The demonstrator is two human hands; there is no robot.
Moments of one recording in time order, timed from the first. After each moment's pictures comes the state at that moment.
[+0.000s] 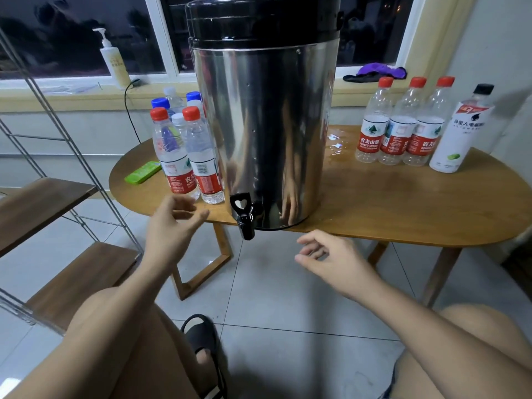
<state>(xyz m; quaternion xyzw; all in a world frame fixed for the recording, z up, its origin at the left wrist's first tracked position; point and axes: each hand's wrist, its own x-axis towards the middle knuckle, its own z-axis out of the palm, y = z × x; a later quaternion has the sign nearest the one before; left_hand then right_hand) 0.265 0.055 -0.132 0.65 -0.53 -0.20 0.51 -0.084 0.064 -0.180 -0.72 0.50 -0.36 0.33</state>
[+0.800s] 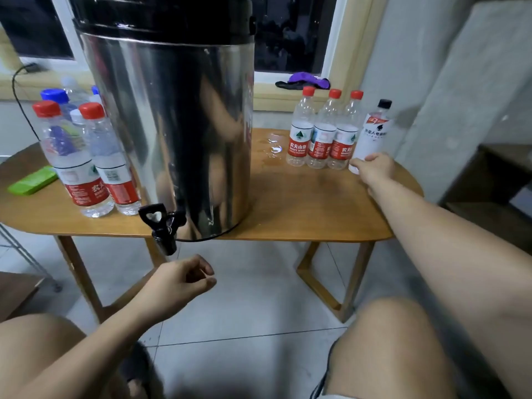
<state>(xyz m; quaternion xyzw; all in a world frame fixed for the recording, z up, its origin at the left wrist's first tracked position) 0.161 0.062 -0.191 0.58 -0.74 -0.28 0.21 -0.326 -0.119 -0.093 -0.37 0.77 -0.50 0.13</state>
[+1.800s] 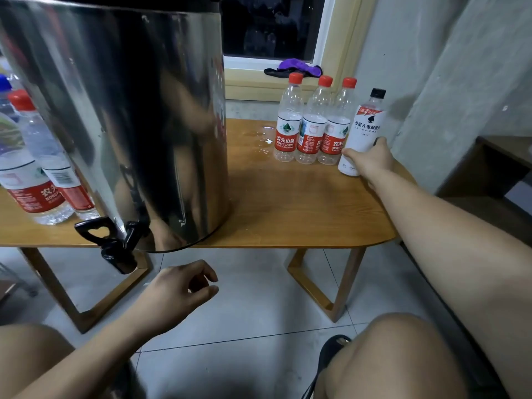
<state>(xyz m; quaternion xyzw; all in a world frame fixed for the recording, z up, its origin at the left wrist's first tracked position) 0.116 0.049 -0.190 0.55 -0.78 -0.25 0.17 -0.359 -0.149 -0.093 -0.40 0.79 -0.45 0.11</state>
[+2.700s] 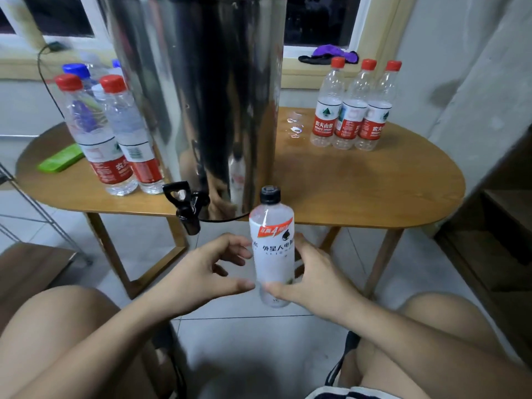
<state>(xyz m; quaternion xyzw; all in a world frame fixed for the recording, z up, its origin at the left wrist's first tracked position) 0.153 0.097 -0.157 0.47 -0.74 -0.41 0.26 -0.111 0.124 -0.156 -0.70 0.57 -0.27 0.33</state>
